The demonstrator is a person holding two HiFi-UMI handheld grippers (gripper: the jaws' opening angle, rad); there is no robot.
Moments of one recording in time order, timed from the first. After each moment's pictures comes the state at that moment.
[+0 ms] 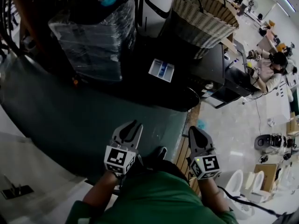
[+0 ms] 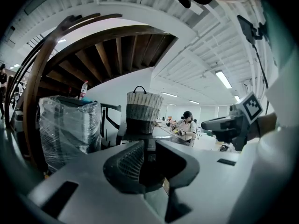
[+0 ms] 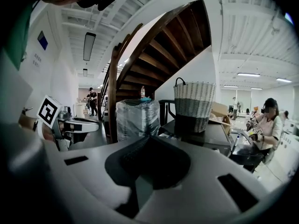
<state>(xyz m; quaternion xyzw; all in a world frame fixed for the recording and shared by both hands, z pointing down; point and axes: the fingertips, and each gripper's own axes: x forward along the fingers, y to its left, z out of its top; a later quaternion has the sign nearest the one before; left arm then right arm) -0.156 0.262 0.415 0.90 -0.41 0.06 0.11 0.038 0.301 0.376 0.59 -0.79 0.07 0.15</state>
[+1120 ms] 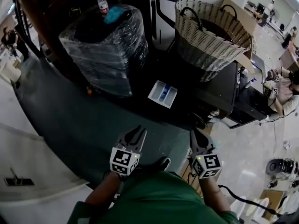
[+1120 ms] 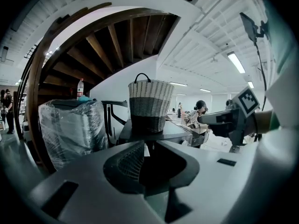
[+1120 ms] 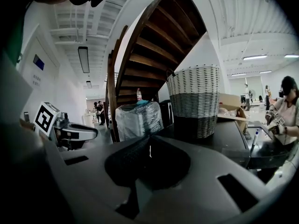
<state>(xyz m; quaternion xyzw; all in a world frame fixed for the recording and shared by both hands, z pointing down) -0.052 0.143 0.422 0.87 -0.47 0.12 0.11 0.145 0.144 0.392 0.53 -0.83 0.12 0.09</state>
